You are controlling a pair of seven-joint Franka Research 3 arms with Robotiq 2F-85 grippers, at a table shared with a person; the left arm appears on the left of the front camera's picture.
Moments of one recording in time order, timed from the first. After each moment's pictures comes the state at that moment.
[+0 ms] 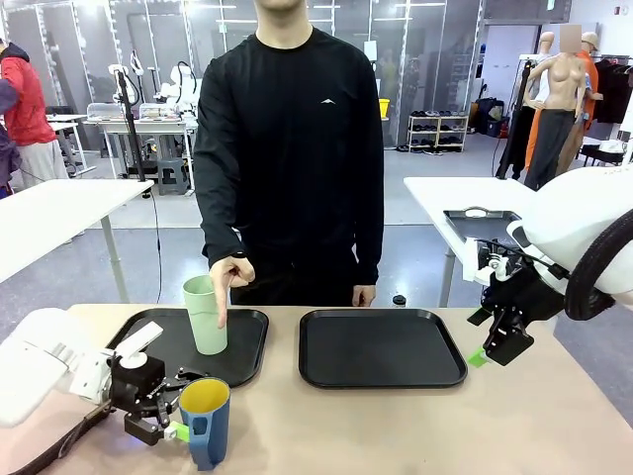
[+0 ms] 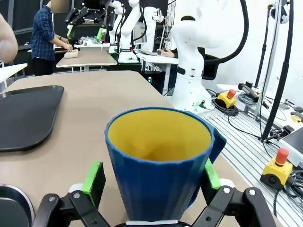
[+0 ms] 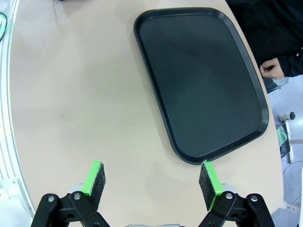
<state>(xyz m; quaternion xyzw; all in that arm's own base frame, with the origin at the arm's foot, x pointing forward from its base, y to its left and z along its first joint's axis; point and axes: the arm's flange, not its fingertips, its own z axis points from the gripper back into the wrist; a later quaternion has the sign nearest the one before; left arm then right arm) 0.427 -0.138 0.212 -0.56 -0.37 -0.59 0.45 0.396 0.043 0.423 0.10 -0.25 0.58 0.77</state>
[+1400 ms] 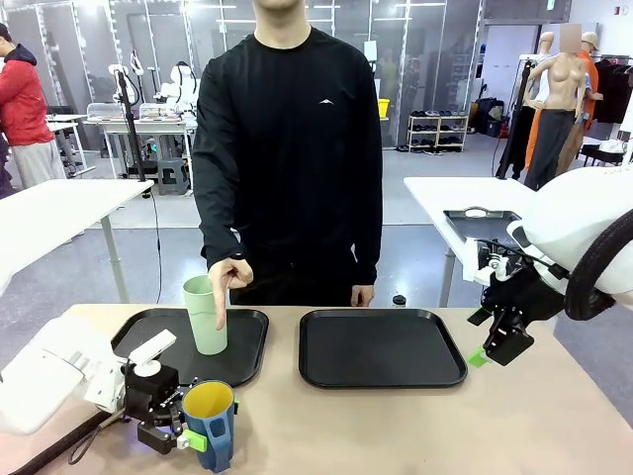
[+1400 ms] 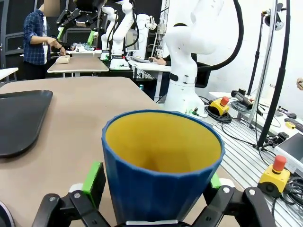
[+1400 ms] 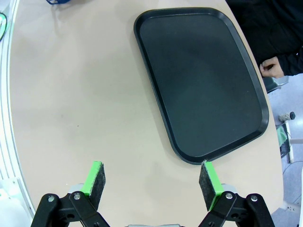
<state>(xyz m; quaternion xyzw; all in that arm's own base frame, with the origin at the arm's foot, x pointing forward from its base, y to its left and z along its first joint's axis) 0.419 -0.160 0.198 -0.59 -0.36 -0.58 0.44 0.396 0.043 0.423 0.10 -0.25 0.58 0.77</state>
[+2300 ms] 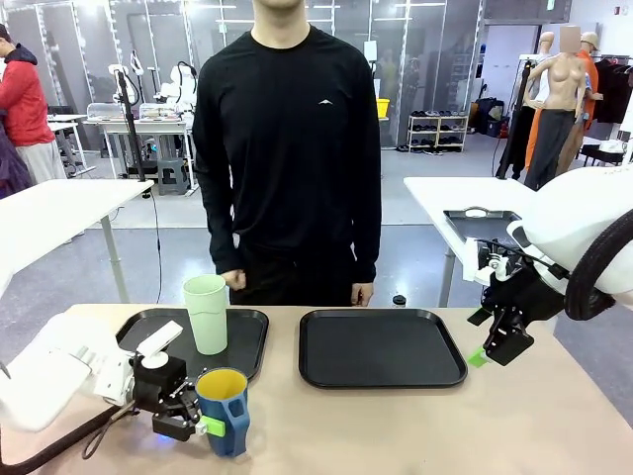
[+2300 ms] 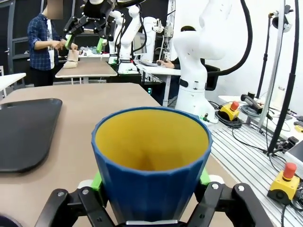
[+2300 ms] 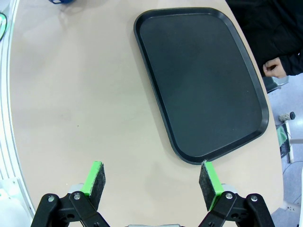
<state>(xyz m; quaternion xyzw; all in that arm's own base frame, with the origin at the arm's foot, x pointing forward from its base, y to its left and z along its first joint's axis) 0.425 -0.177 0.215 -0.58 -0.38 -0.57 0.44 0.396 0.043 0.423 0.10 -0.25 0.58 0.77</state>
